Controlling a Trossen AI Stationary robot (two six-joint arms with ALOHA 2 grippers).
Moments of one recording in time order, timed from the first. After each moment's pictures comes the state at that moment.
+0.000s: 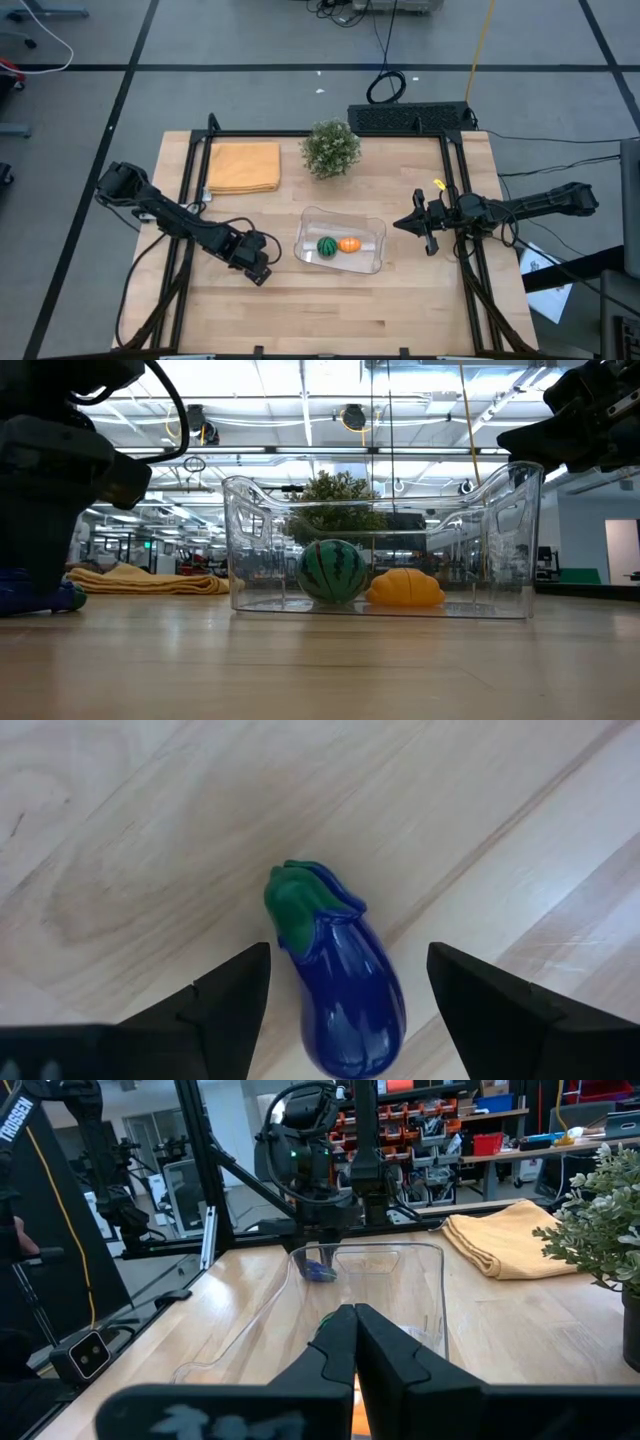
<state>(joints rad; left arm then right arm) -0.44 1.47 0.71 -0.55 0.02 -1.30 0.12 0.39 0.02 0.36 0.00 0.15</state>
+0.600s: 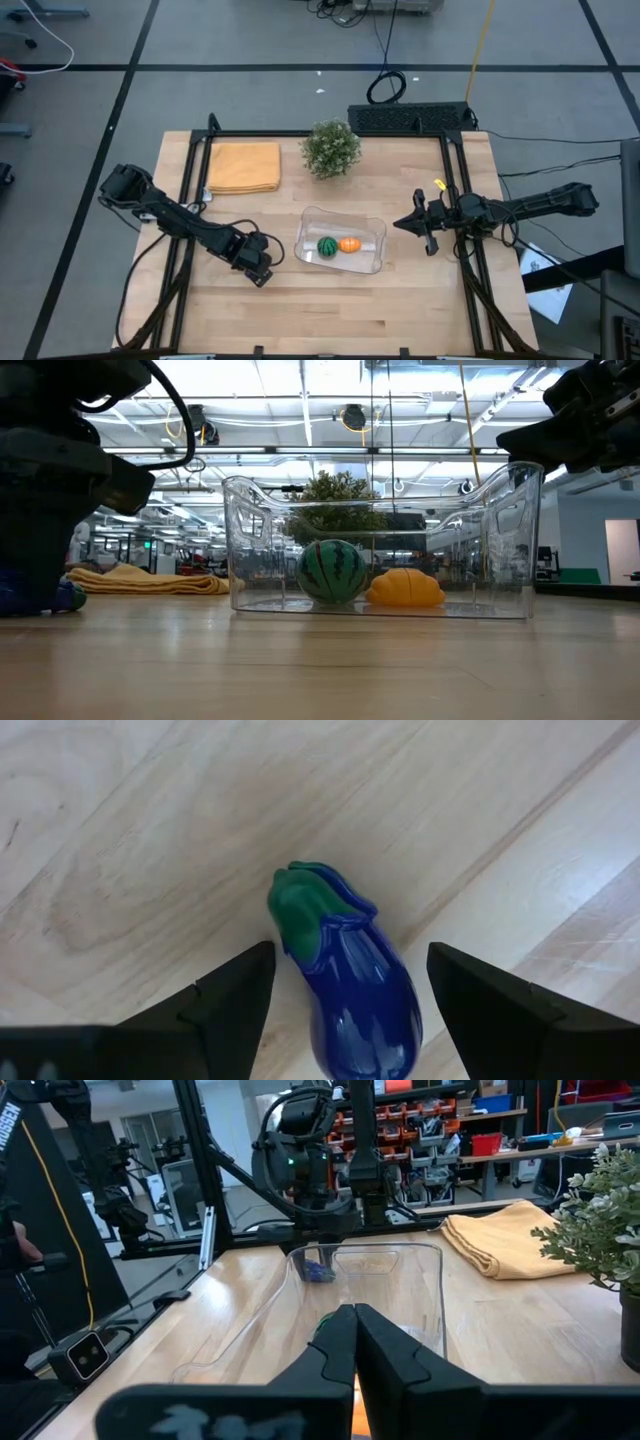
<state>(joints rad) -0.44 1.55 0.72 -0.55 0.05 -1.27 0.13 0.39 0.02 0.36 0.01 0.15</state>
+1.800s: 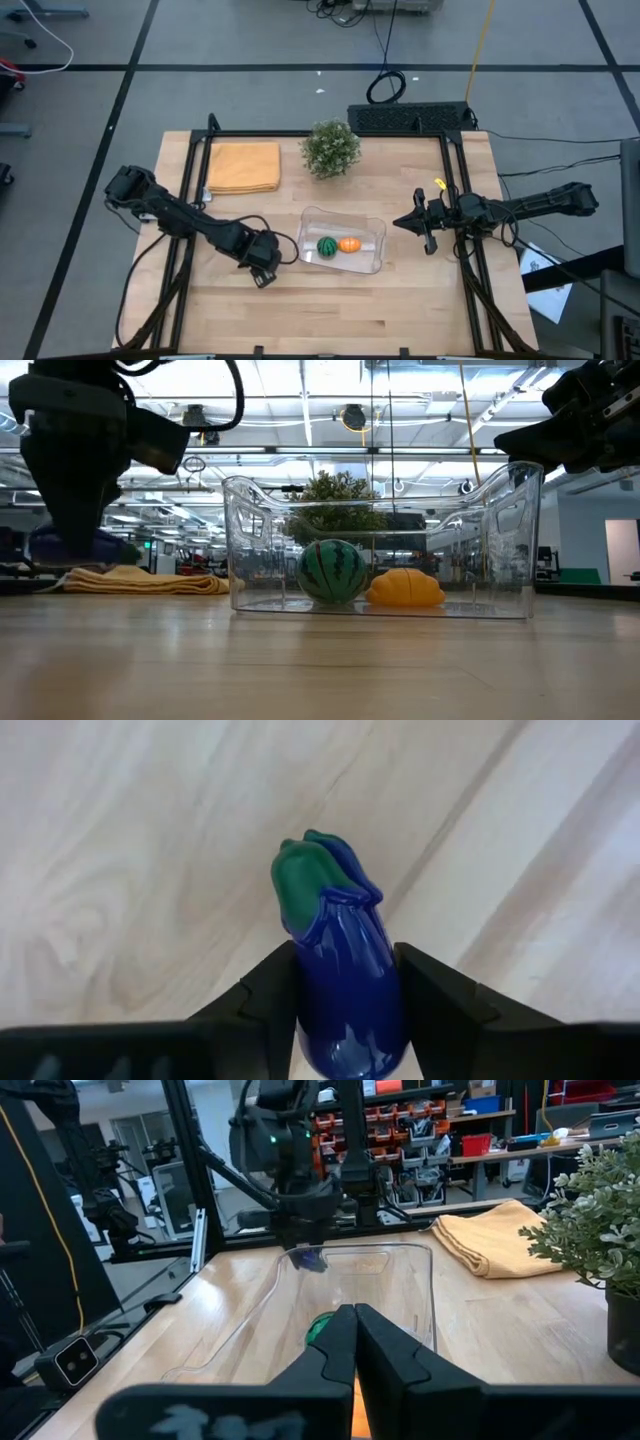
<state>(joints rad) -0.39 1.56 0.93 -0.77 0.01 -0.98 0.12 0.39 0.02 0.36 0.03 0.15</state>
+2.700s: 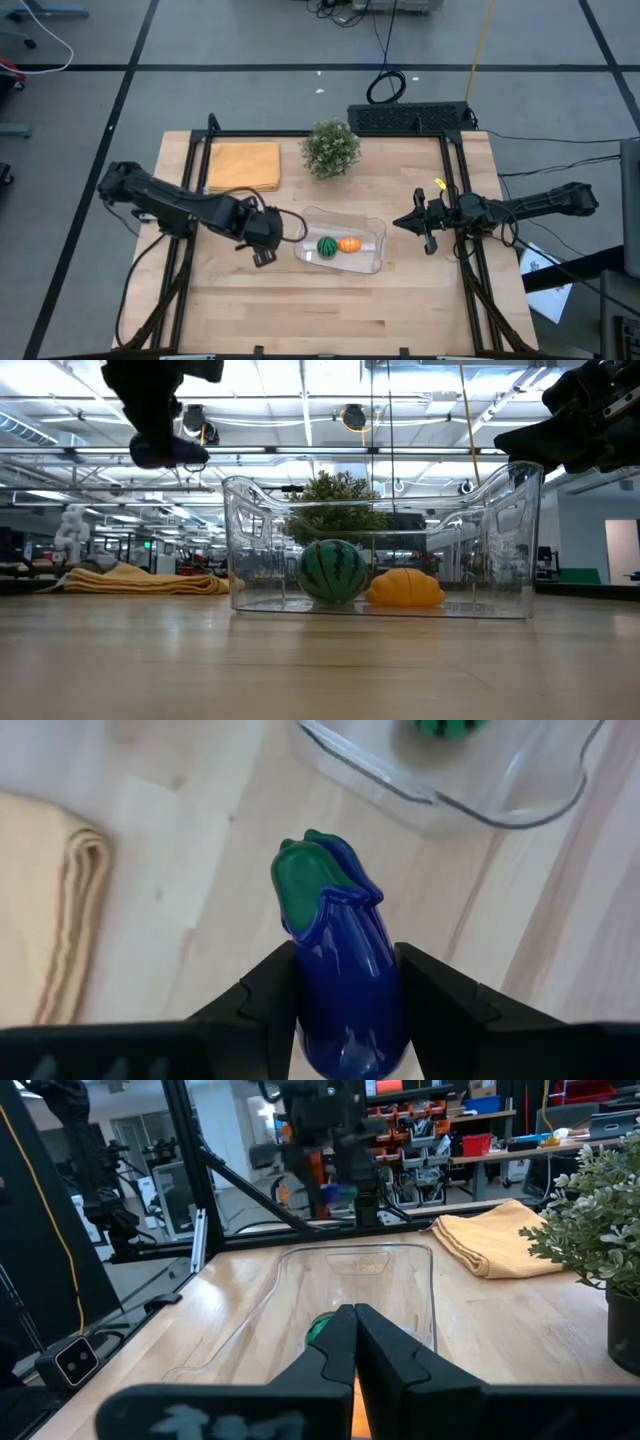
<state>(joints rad) -0.29 1.48 1.24 -1.09 -0.22 -0.63 0.12 0.39 0.02 0.36 0.03 0.15</state>
